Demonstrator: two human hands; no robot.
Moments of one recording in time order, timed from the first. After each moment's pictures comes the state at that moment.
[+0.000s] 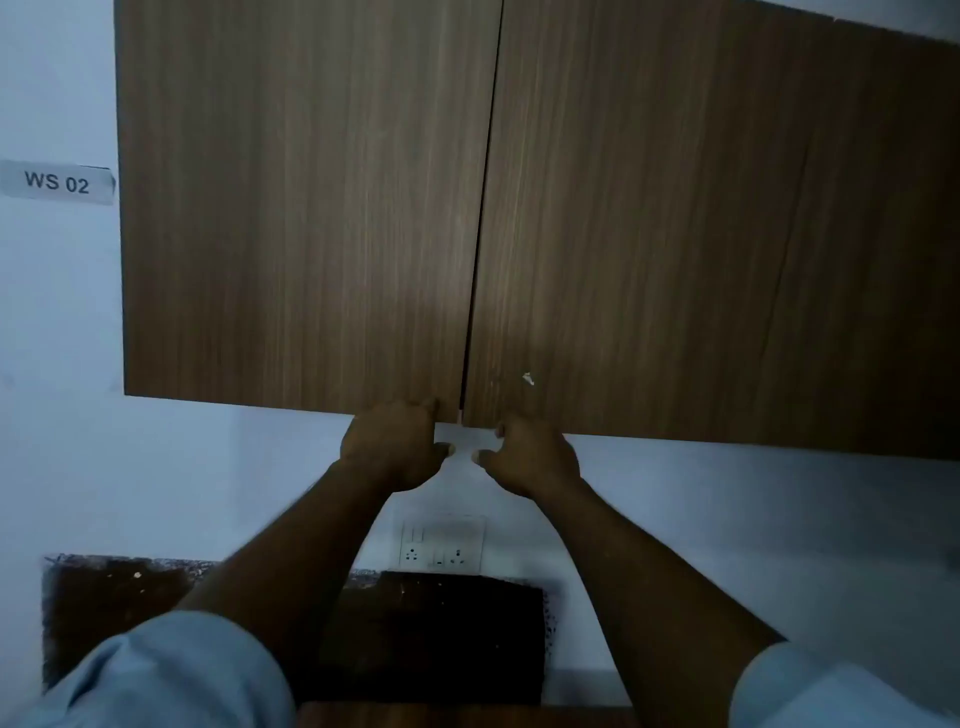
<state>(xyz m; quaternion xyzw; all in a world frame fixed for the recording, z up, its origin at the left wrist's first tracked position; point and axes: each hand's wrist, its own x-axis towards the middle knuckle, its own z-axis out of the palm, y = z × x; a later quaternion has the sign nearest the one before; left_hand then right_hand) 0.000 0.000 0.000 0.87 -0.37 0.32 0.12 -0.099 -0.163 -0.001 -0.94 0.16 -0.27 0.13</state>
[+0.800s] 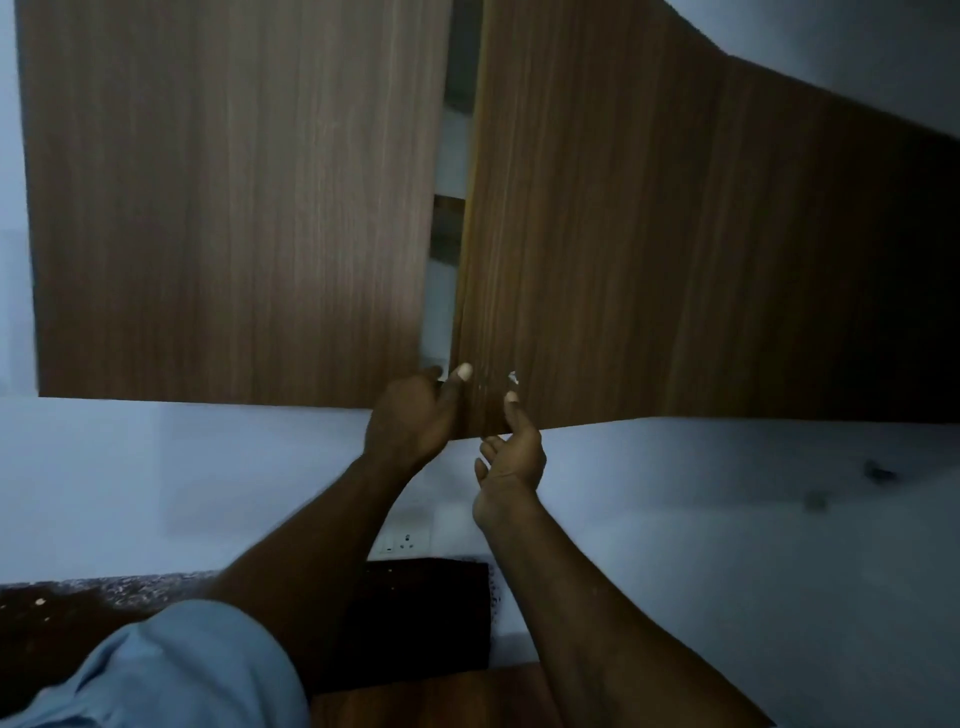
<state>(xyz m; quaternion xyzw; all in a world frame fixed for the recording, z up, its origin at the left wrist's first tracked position) -0.065 -0.020 0.017 0.72 -0.44 0.23 0.49 -0.141 -0.104 -0.014 -0.39 0.23 -0.43 0.78</state>
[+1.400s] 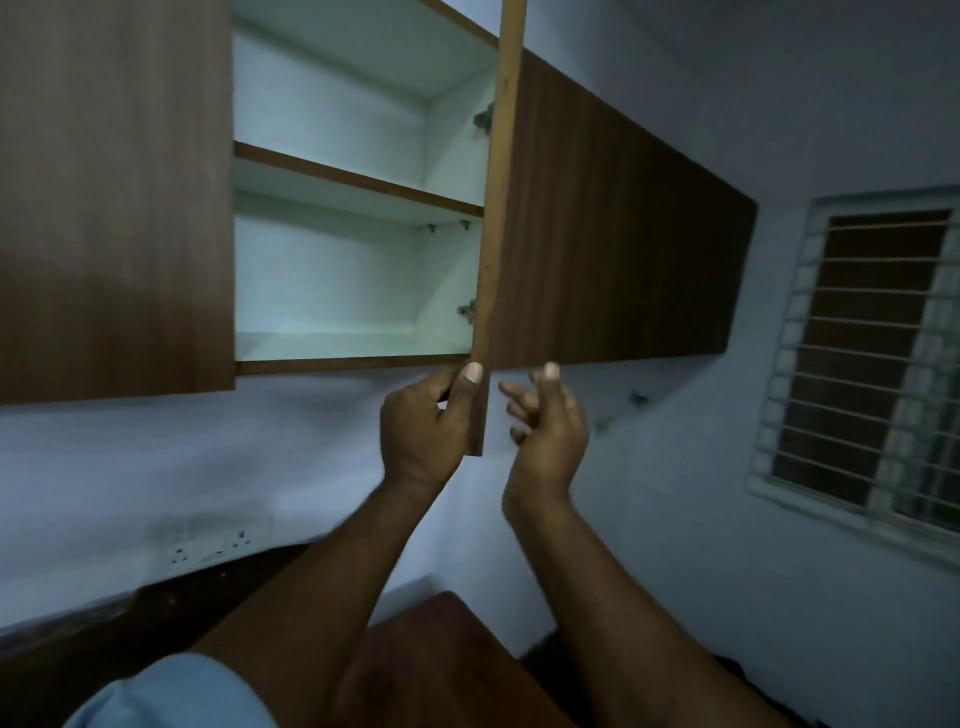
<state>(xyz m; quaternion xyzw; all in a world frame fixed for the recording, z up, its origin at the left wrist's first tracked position) -0.219 -0.093 -0.012 0.50 -0.51 0.21 0.66 -0.323 -0.113 -0.008 -0.42 0.23 -0.71 0.52</state>
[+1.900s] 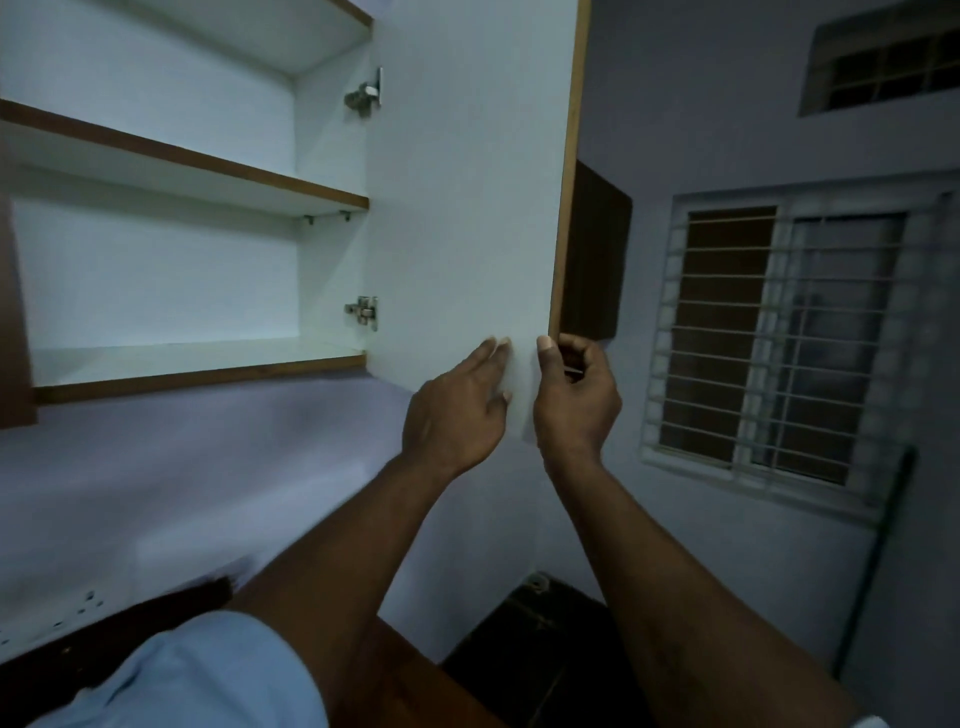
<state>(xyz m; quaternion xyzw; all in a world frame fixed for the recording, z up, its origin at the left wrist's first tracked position) -0.318 -0.181 0.008 0.53 -0.70 0.20 0.43 -0.442 -0.196 0.018 -0.49 0.36 -0.77 0.19</state>
